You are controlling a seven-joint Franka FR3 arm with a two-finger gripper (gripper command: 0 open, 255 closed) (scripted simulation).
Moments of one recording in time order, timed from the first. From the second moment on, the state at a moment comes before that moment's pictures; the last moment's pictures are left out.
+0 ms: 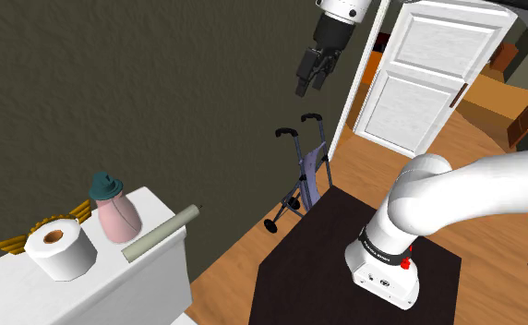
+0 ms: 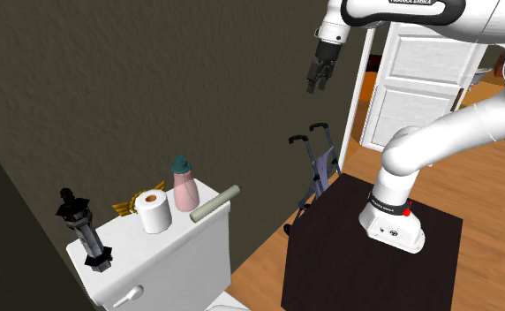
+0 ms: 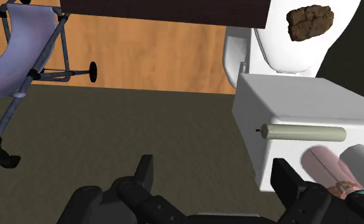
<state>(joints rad) 0.01 -0.83 0.03 -2.32 0.10 1.65 -0.02</state>
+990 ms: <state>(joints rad) 0.15 -0.42 0.08 -2.30 0.10 1.98 -0.29</state>
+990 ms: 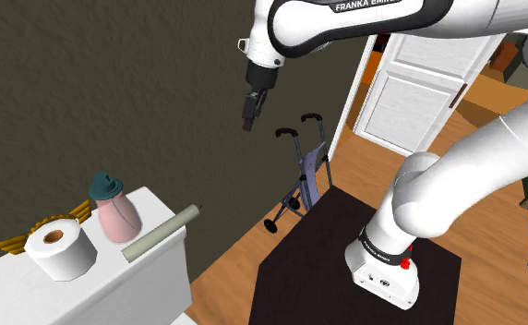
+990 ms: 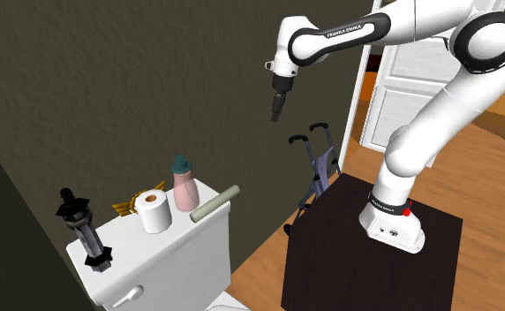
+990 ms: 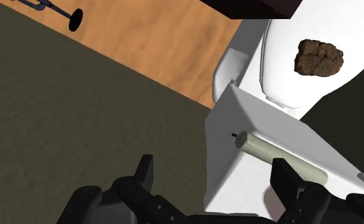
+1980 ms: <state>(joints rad) 0.26 0.05 0.18 -2.11 0.03 2.22 -0.53</state>
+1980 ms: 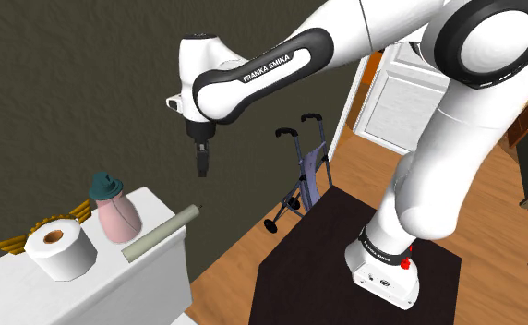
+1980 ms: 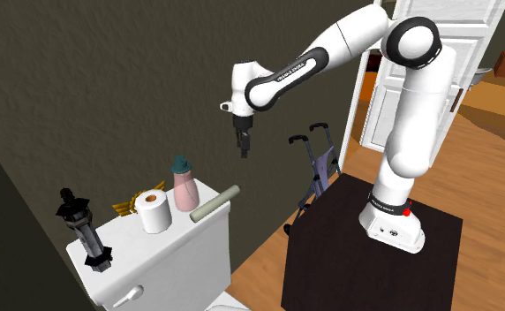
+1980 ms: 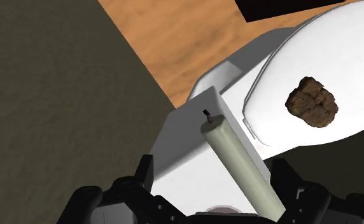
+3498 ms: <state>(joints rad) 0.42 0.57 0.24 -1.86 -0.19 2.40 -0.67</state>
